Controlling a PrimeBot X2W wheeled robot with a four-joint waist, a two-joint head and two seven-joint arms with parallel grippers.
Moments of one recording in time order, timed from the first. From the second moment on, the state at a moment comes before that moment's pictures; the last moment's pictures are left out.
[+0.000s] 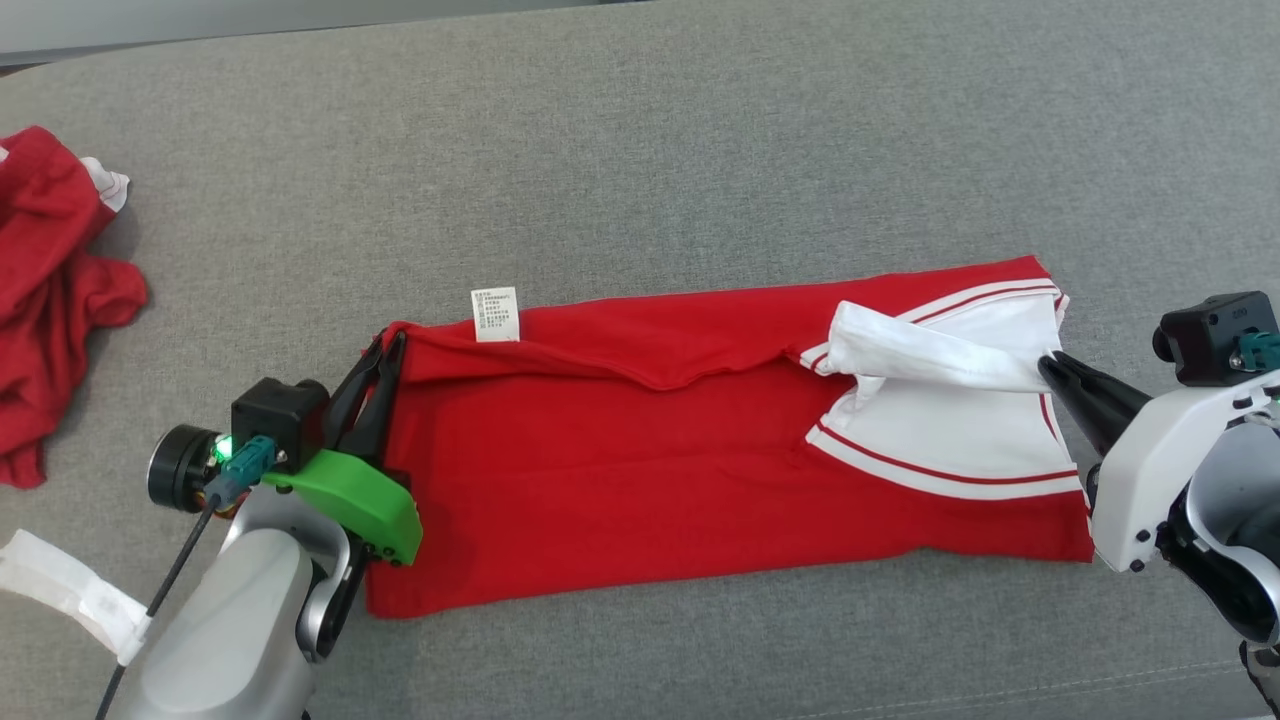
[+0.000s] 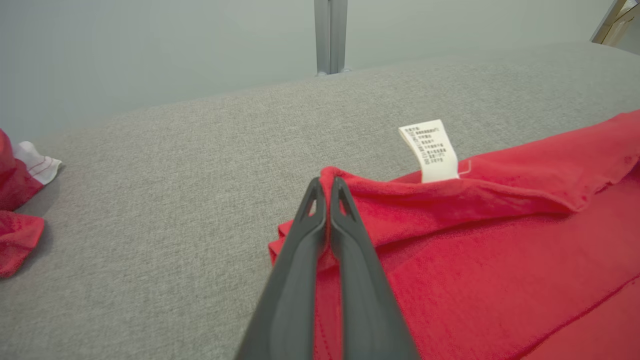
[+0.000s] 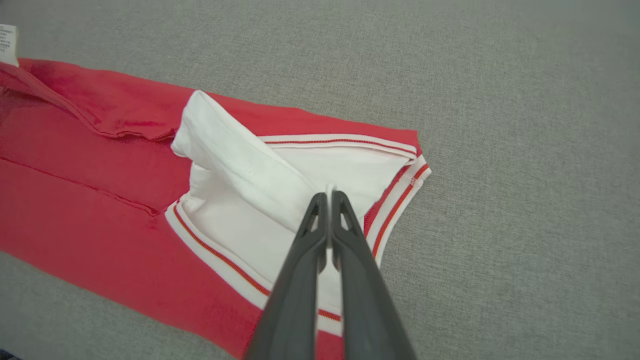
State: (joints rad) left arm -0.49 0.33 -0.54 0.53 -0.50 -0.04 -0.26; right arm -0.18 -0.50 0.12 -0.17 0.48 0.13 0.57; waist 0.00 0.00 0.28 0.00
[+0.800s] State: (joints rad) left arm -0.17 0.17 -0.15 0.32 -0.43 -0.09 -0.26; right arm -0.06 -0.46 0.08 -0.11 0.48 0.13 0.58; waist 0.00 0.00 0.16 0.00
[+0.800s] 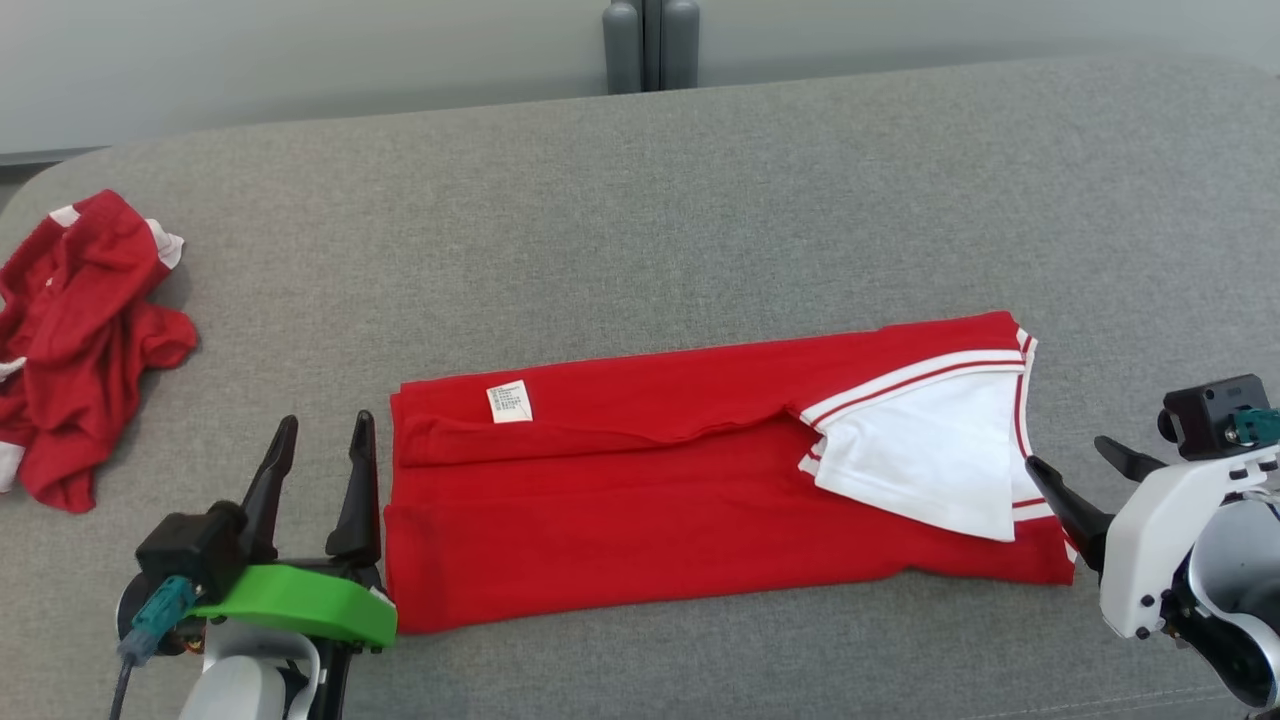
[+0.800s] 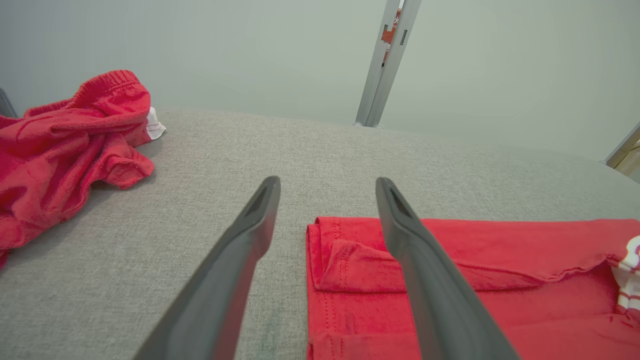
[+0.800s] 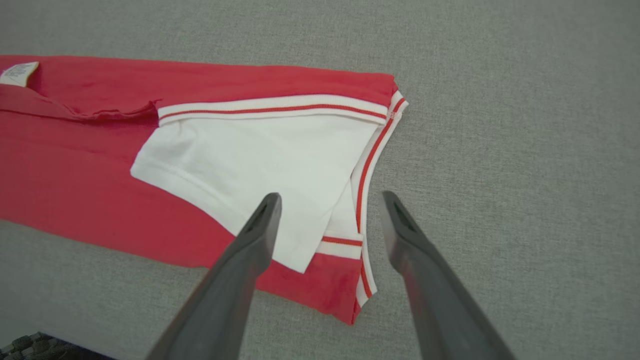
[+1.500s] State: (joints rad) left arm -0.03 0.14 -0.04 0.20 -0.37 -0.13 -0.26; right arm -0.13 -0.25 -0.12 0.18 0.39 0.13 0.50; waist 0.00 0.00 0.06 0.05
